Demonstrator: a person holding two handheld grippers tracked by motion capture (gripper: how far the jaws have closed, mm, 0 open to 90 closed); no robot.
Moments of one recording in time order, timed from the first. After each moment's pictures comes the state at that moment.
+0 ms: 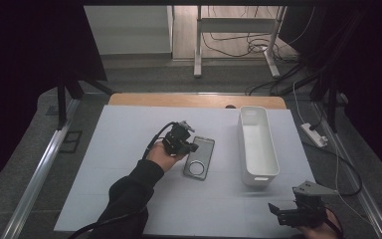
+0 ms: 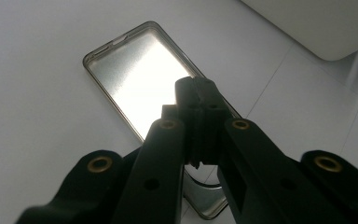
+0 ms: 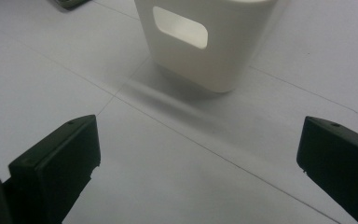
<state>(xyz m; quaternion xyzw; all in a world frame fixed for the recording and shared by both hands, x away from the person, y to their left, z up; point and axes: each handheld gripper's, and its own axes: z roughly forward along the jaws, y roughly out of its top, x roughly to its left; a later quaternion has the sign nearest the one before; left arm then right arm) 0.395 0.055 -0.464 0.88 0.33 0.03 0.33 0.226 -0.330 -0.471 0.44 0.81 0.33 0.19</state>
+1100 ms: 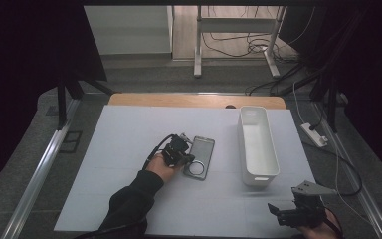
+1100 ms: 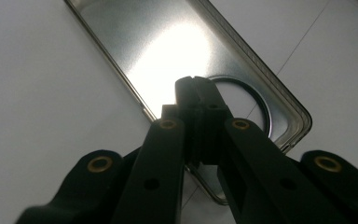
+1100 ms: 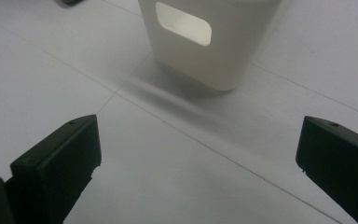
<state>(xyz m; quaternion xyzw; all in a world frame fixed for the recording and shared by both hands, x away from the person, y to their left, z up) 0.383 0.056 -0.508 0.89 0.35 0.03 0.30 0.226 -0.329 -0.471 0.44 0.82 0.33 0.18</state>
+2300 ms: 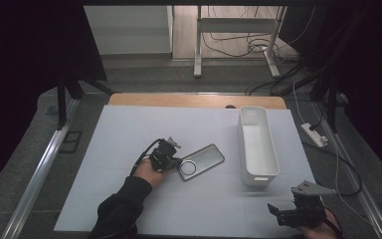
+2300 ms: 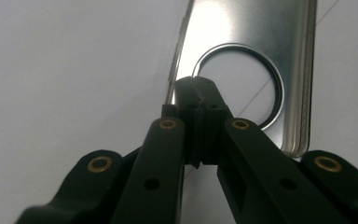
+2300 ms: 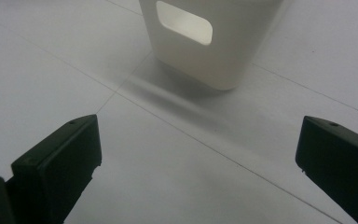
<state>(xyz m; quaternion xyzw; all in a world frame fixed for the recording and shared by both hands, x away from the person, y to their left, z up) 0.370 0.092 -0.514 0.88 0.38 0.05 0.28 0.226 -0.328 -0.471 0.43 0.82 0.33 0.18</state>
